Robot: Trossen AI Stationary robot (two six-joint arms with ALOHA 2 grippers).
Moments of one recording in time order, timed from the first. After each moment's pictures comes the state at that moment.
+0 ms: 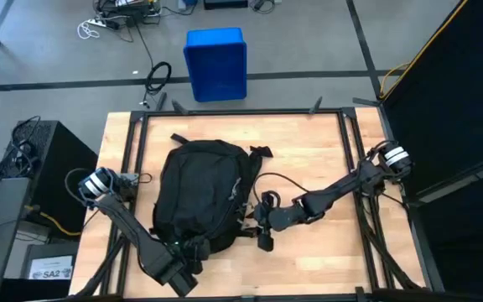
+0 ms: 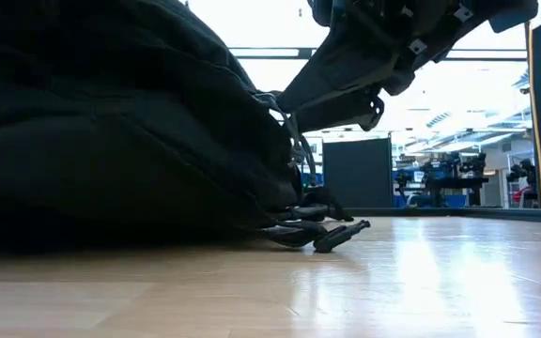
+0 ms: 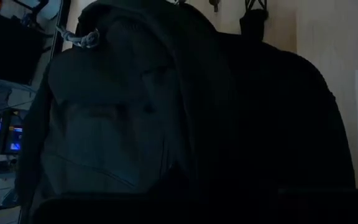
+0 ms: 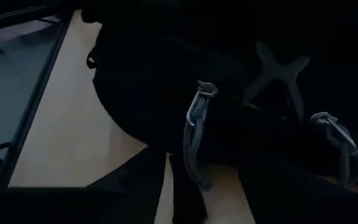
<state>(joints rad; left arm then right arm) -0.82 1.86 1.47 -1.19 -0.82 -0.79 0.41 1.75 0.96 0.19 0.32 0.44</state>
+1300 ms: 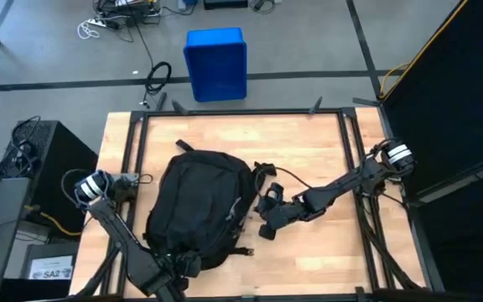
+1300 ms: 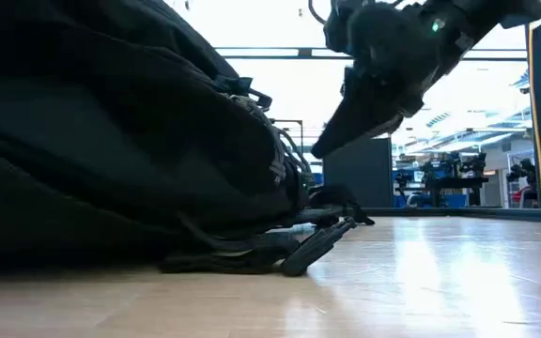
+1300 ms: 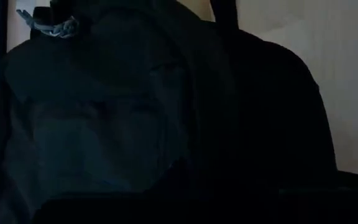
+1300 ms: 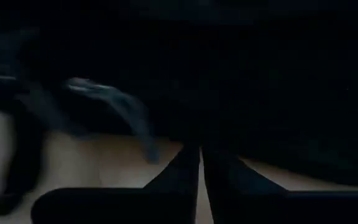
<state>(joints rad) -0.92 1.86 1.47 -1.14 -0.68 -0.71 0.40 1.71 0.96 -0.04 0.44 0.47</state>
